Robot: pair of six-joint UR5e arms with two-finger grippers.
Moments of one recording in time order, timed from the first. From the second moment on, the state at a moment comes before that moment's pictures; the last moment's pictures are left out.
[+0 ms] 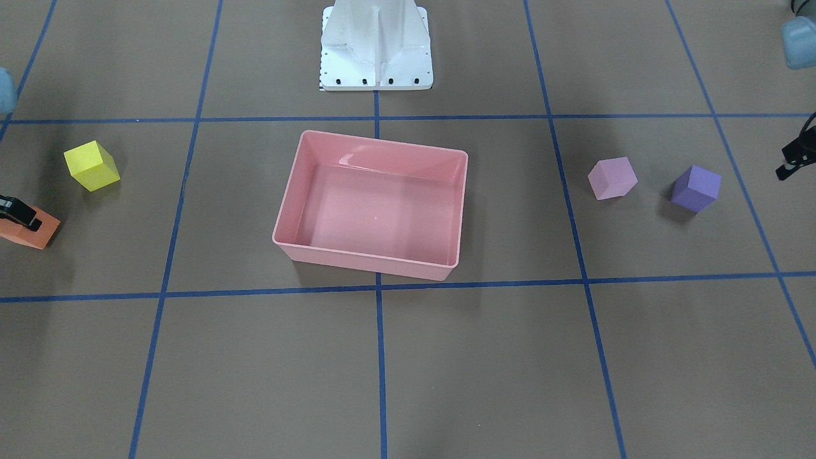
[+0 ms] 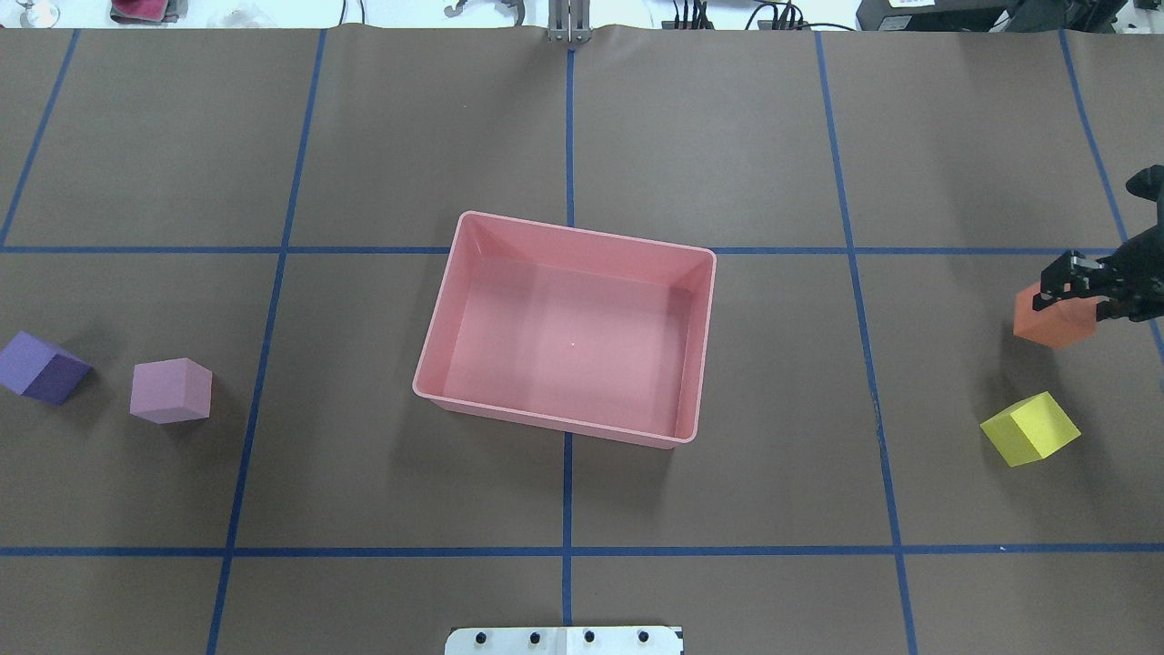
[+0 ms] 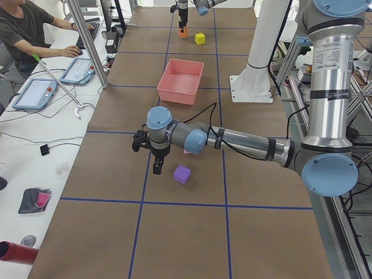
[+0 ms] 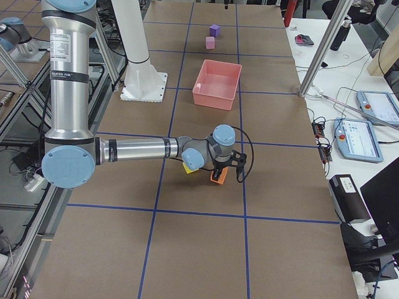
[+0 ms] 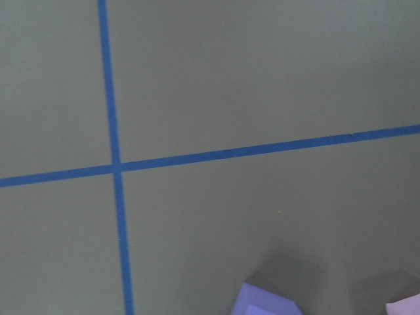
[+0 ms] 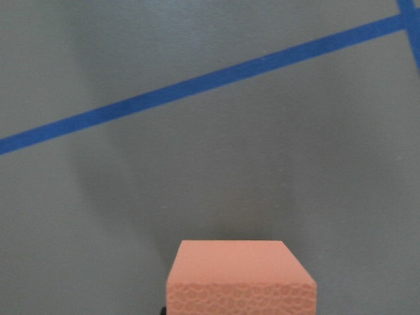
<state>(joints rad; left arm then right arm) -1.31 -1.53 -1.77 -1.80 -2.32 -0.32 1.12 -1.59 1.67 -1.14 2.31 1.00</state>
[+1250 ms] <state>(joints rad) -1.12 -1.41 -1.74 -2.03 -2.23 -0.27 0.60 -0.99 1.86 -1.53 2.02 1.73</state>
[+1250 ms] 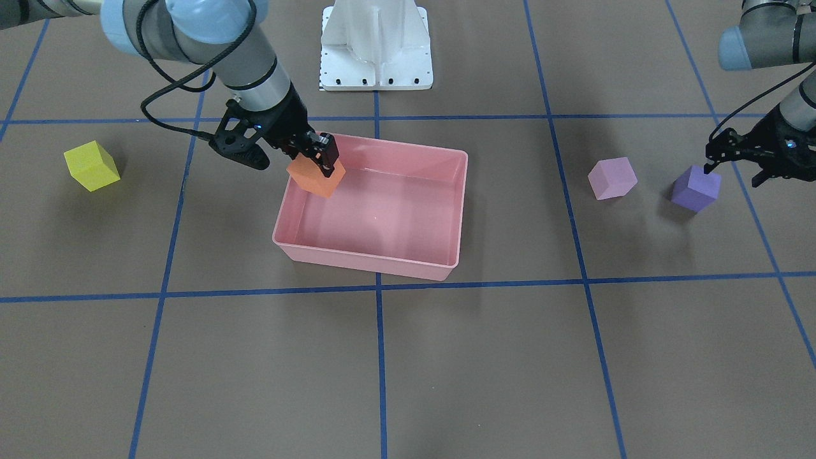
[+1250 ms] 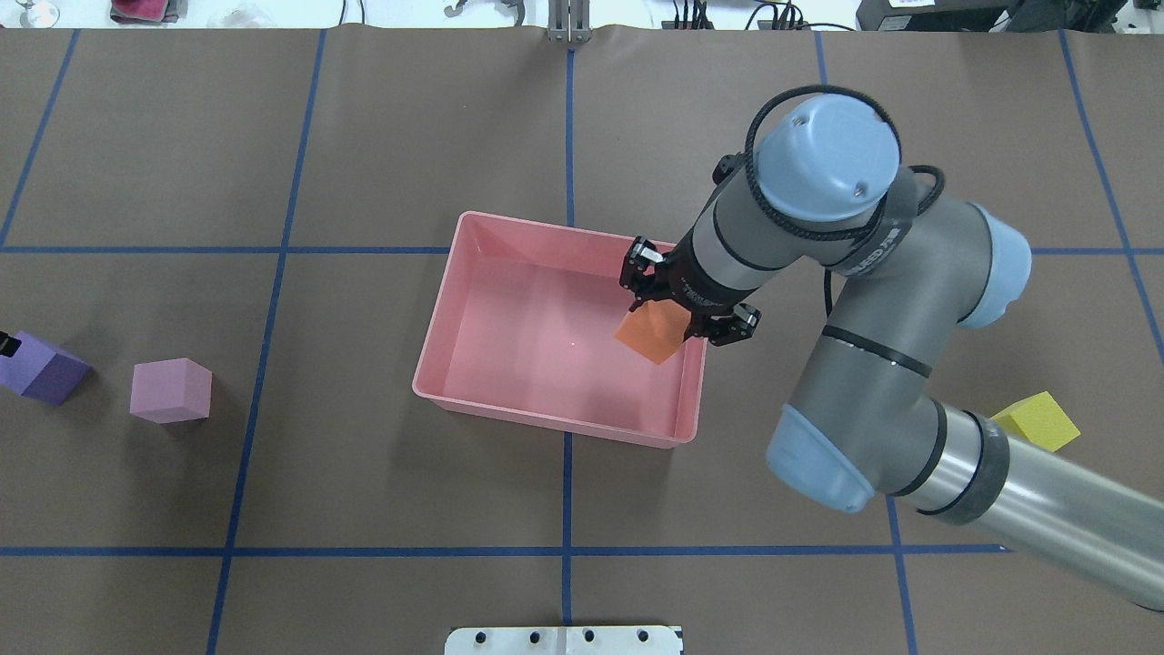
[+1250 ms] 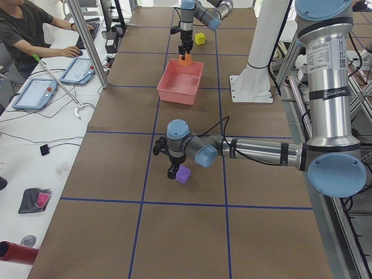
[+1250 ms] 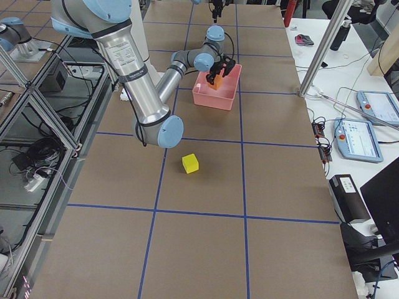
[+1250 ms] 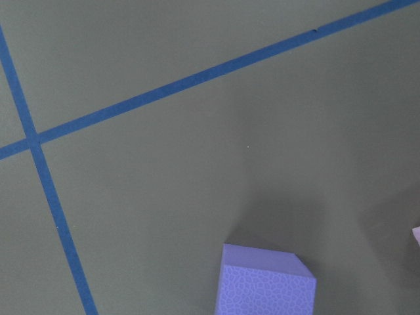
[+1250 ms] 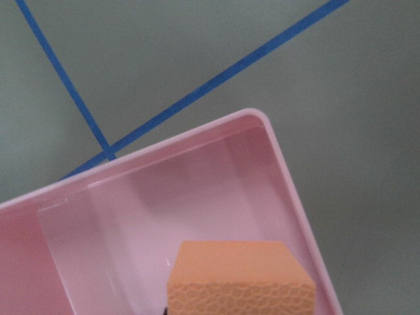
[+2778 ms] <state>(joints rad) -1.01 -1.50 -1.60 -2.04 -2.23 -0.30 0.54 -0.98 1.86 -1.55 1.93 1.72</state>
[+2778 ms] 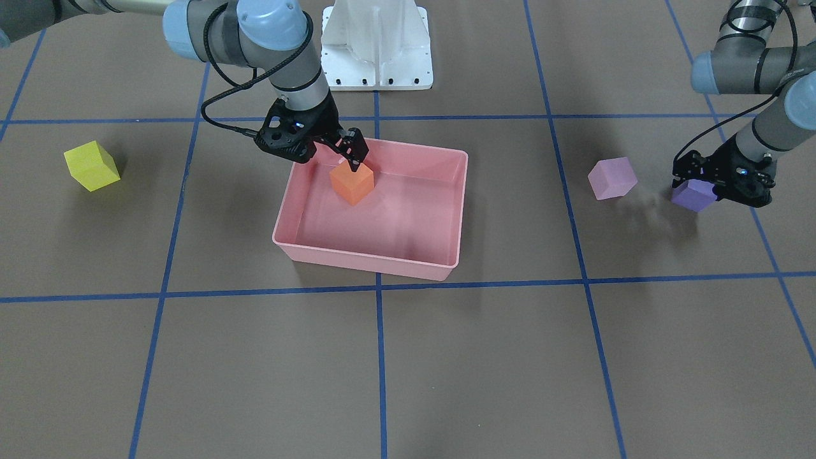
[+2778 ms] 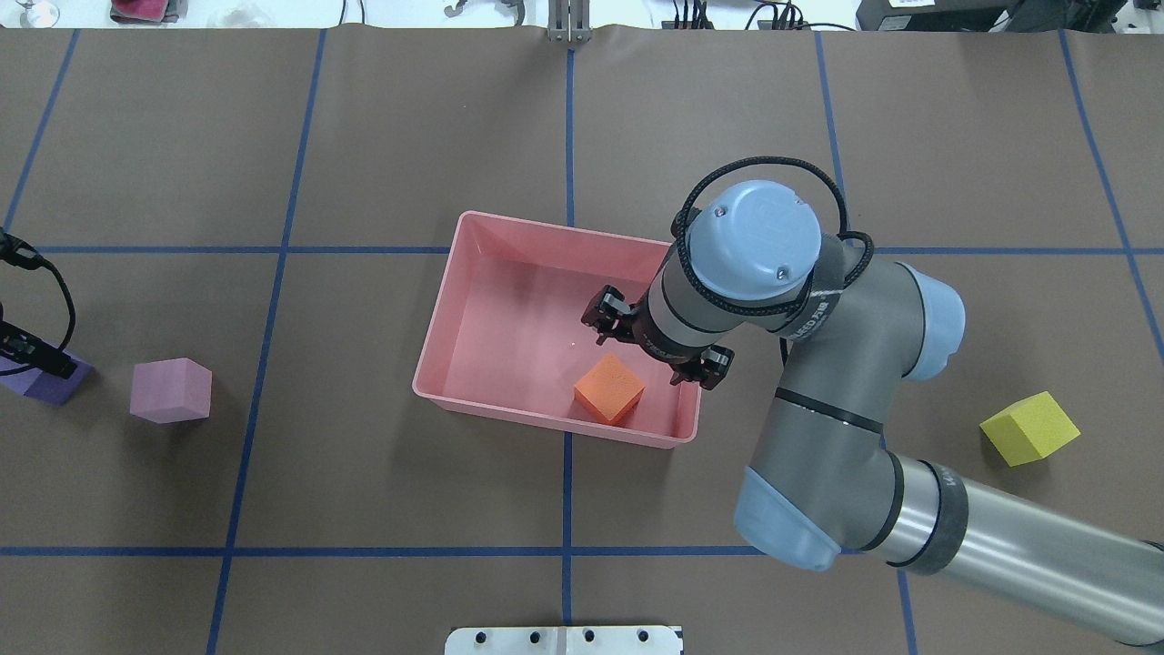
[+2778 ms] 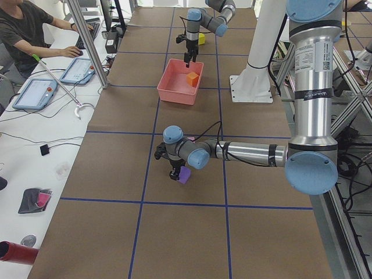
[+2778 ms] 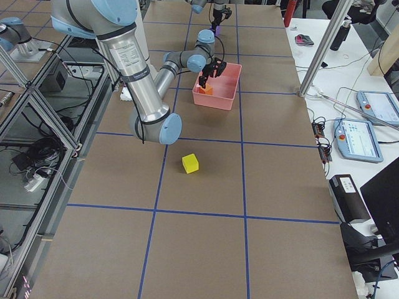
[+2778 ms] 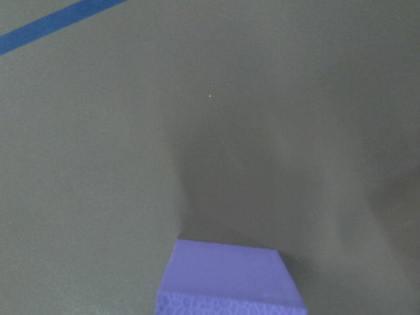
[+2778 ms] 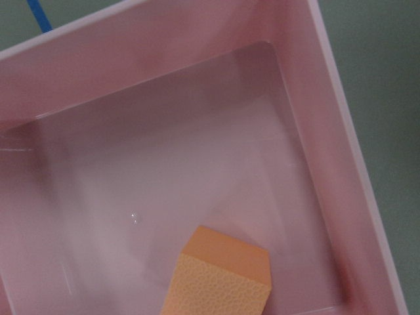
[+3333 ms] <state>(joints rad) -1.03 -1.54 -1.75 -1.92 -2.34 -0.45 0.78 -1.12 2.00 -1.67 2.07 1.58</state>
